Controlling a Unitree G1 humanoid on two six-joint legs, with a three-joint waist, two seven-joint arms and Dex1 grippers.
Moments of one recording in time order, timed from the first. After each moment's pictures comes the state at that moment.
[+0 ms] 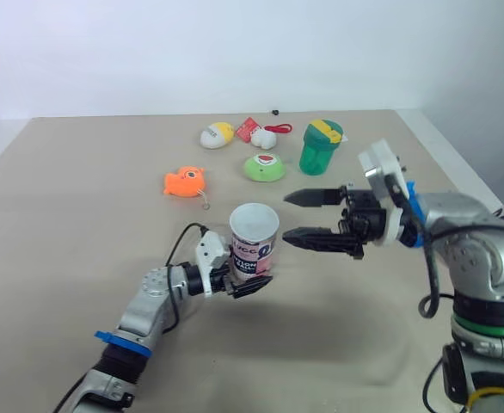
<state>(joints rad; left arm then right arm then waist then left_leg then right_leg) -0.29 0.30 -0.19 0.10 -0.31 0.14 -0.97 -0.54 -0.64 -0.15 -0.40 0.64 0.94 1.14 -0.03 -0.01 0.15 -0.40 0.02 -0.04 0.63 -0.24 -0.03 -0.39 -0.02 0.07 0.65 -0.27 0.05</state>
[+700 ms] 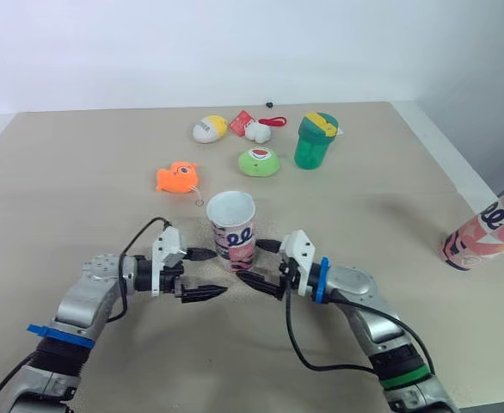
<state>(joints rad) -0.29 0.54 -0.13 -0.01 -0.40 0.32 -1.18 -0.30 -0.31 0.23 0.00 0.19 0.17 0.87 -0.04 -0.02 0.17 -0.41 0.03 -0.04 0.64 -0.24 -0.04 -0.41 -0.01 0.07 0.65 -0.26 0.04</state>
